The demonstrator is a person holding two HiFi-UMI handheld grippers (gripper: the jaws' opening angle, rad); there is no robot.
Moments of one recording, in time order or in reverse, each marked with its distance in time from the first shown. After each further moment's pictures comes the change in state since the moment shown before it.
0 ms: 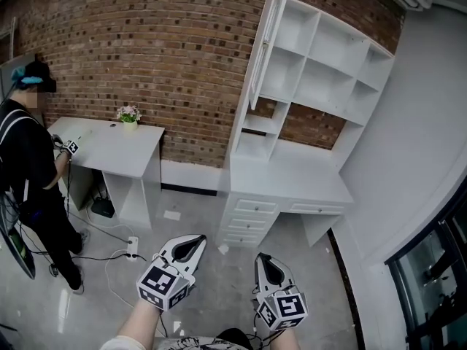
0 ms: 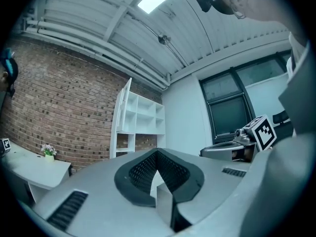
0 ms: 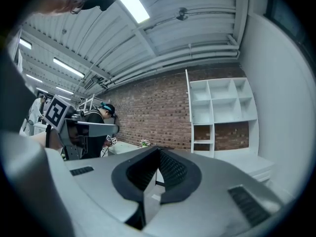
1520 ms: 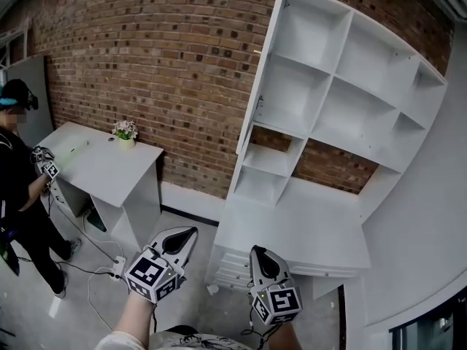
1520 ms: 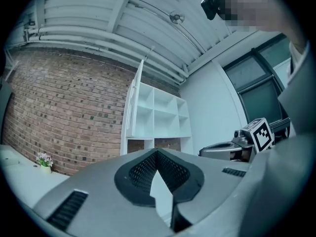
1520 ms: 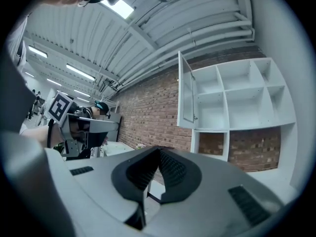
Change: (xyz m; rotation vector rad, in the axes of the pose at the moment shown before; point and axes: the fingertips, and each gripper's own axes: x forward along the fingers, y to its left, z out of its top) left arm 0.352 0.146 0.016 0.031 -0.041 0.198; right arm 0.306 -0.278 0.034 -0.084 -0.052 0.235
